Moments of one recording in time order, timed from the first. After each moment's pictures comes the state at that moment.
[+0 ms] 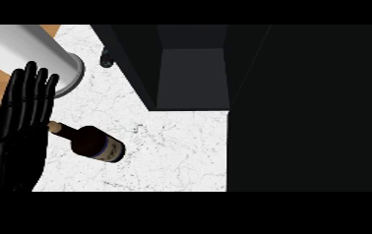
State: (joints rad) left arm 0.01 0.06 0.01 -2.10 0.00 -0.02 0.02; right arm -0.02 -0.13 -0.01 -2.10 0.01 0.02 0.01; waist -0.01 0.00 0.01
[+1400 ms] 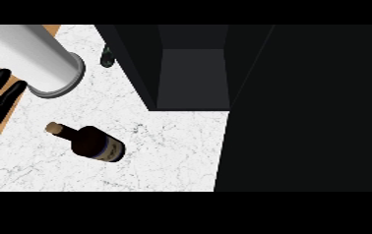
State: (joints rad) left arm -0.08 0.27 0.21 -2.33 0.56 -0.05 0.60; right arm 0.18 -0.03 0.37 -2.49 -0.01 -0.04 0.40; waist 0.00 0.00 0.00
